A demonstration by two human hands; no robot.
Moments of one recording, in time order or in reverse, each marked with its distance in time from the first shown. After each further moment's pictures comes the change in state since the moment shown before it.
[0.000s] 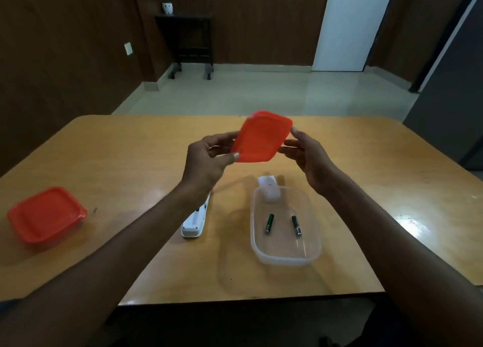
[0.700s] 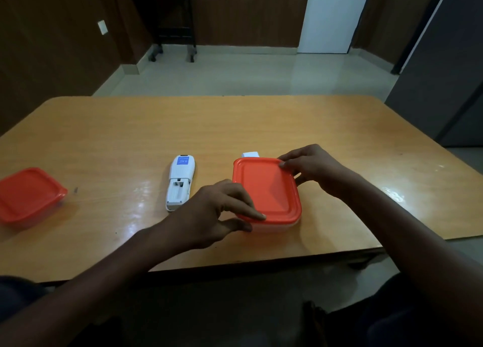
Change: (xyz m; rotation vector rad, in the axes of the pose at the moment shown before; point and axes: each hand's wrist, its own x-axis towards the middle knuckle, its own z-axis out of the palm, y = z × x) left_hand -0.107 -0.009 -0.009 0.449 -0.726 0.463; right_hand -0.064 0.024 -0.039 -0.422 -0.098 0.041
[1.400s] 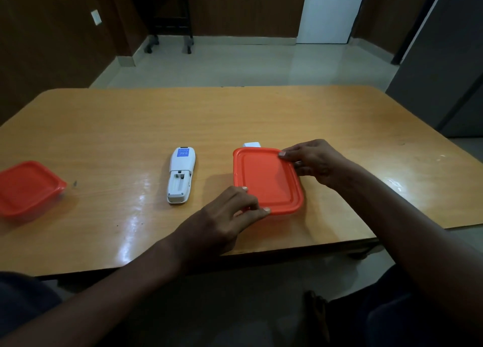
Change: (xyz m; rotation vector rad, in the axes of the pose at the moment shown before) left_hand -0.021 -0.024 0.039 0.510 0.139 0.371; right_hand -0.002 0.001 0.007 0.253 0.054 0.166
